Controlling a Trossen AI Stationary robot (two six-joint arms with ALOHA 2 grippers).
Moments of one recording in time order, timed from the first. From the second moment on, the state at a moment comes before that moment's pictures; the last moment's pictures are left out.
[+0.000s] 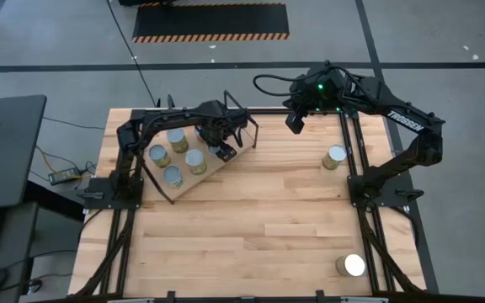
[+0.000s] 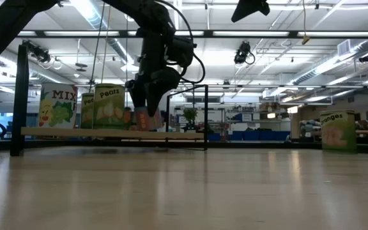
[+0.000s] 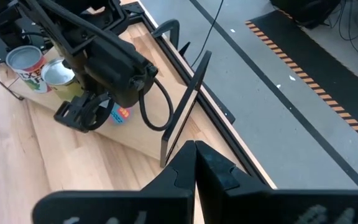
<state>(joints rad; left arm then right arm) 0.39 2.04 1.73 -1.28 -0.07 -0.30 -0.35 1.39 1.73 -1.03 0.18 0.05</state>
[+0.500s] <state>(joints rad) 0.39 2.04 1.73 -1.29 -0.05 -0.30 -0.35 1.39 1.73 -1.03 0.17 0.06</state>
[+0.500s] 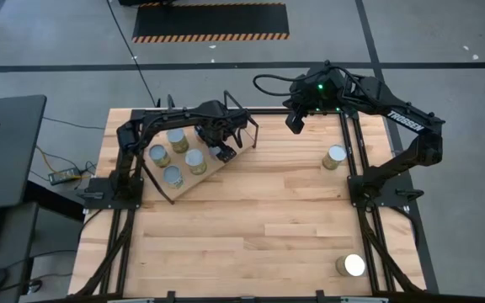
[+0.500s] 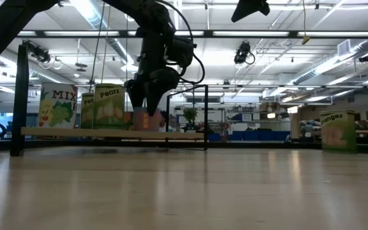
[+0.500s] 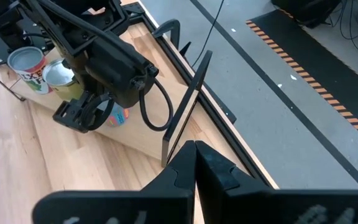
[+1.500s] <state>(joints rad) 0.30 1.65 1.73 -1.00 -0.10 -0.22 -0.42 1.39 1.67 -1.30 0.16 0.03</state>
